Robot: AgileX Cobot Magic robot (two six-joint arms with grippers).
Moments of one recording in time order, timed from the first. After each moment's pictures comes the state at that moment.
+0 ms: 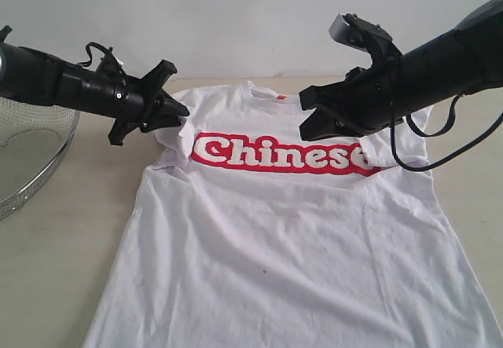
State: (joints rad) left arm -0.08 2.29 -1.53 -1.37 0.65 0.61; right arm 0.08 1.80 -1.14 1.08 0.70 -0.92
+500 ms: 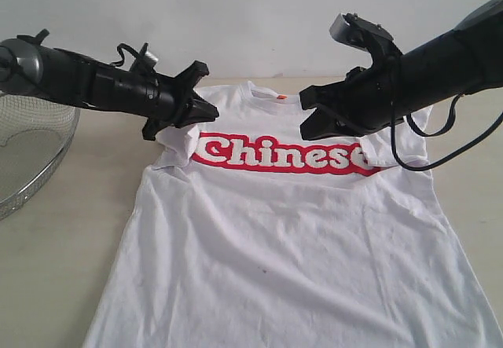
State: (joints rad) left arm -0.17 2.35 -1.61 -1.43 0.68 0.71; right arm 0.08 1.80 -1.14 1.08 0.69 -0.92
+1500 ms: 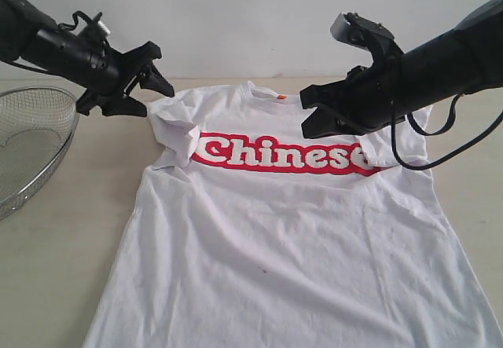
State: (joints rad) left arm -0.04 2.24 -1.68 -0.88 0.78 0.33; right arm 0.08 1.80 -1.14 1.08 0.67 -0.92
